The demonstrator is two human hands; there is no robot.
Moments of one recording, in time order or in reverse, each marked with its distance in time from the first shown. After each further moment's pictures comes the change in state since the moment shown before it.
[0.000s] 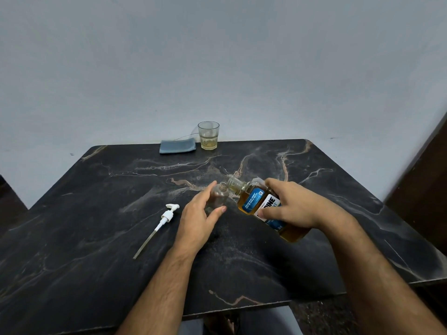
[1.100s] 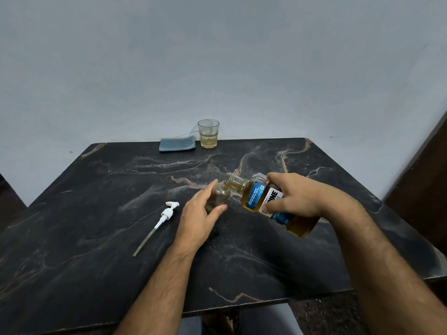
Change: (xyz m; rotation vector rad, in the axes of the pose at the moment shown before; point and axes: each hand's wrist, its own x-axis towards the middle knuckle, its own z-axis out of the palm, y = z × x) left_hand 0.001 -0.001 0.000 0.011 0.010 0.038; right_hand -0.003 -0.016 -0.019 -0.105 -0.070 0.062
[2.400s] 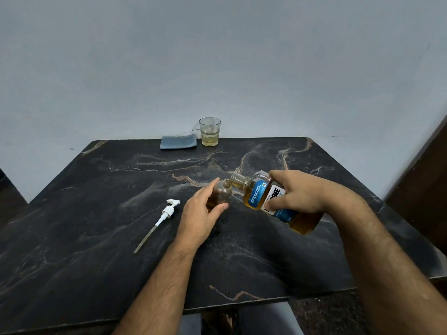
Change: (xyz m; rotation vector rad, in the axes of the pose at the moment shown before) left_hand 0.000 0.002 0.000 0.013 -0.019 -0.028; right_hand 0.000 -0.003 -0.007 0.024 -0.048 0.024
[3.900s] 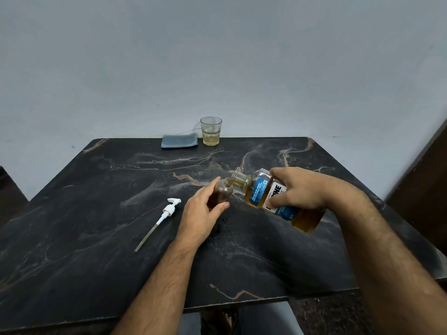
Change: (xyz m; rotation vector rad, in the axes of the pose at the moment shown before) left_hand 0.000 0.001 -0.001 -0.006 0.001 0.003; right_hand 0.005 0.003 -0.004 0.007 -0.004 -0.019
